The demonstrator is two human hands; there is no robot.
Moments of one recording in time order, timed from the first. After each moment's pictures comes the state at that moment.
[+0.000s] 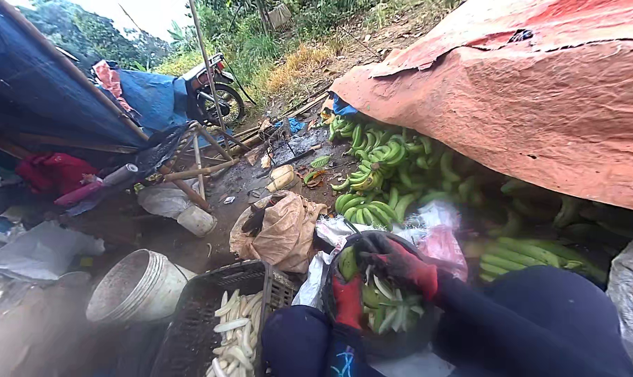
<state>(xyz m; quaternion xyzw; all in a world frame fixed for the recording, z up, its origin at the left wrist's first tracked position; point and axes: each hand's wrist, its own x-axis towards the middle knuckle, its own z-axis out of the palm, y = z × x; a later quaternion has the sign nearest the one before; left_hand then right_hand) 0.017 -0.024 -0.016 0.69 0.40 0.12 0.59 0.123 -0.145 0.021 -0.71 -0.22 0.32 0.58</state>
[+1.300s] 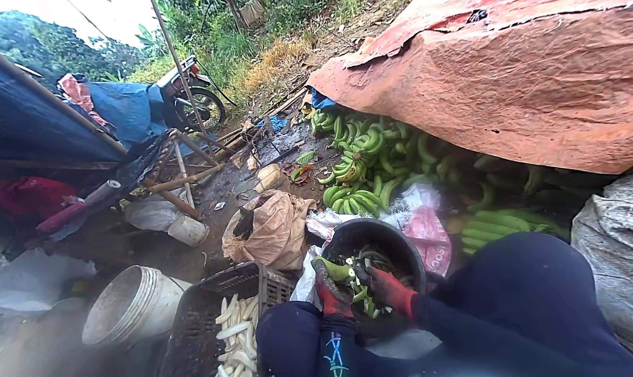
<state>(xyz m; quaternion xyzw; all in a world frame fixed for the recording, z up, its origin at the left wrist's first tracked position) 0.013 -0.015 -0.051 0.51 0.37 0.24 0.74 0.058 -0.148 -0.052 -0.77 -0.13 0.42 0.45</state>
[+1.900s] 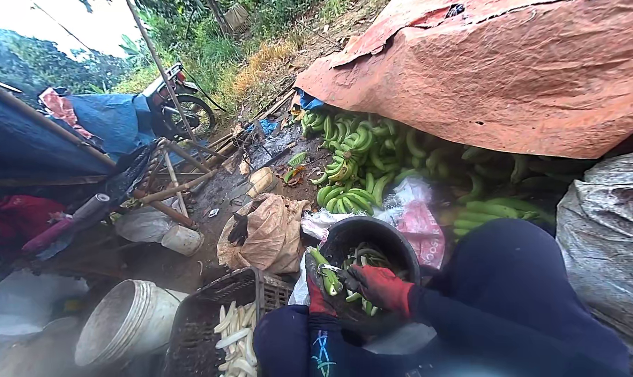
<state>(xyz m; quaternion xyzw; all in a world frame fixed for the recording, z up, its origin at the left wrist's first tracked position) 0.011 0.022 -0.056 0.62 0.30 0.19 0.70 0.059 -0.153 -0.004 -0.83 -0.34 0.35 0.27</state>
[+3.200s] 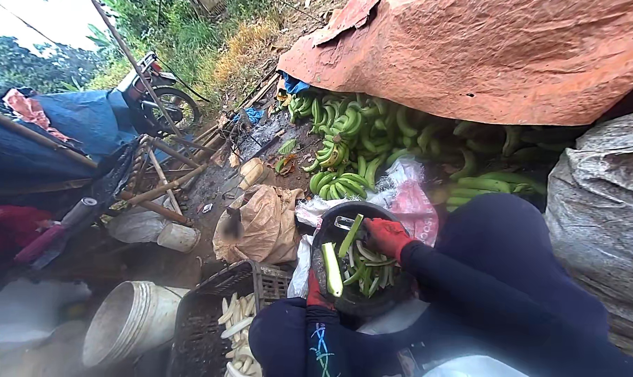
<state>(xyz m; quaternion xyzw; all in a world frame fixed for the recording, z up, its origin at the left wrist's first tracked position) -0.013 0.029 -0.071 0.67 0.32 0.04 0.68 0.118 -0.169 -0.022 -0.91 -0.20 0.30 0.22</state>
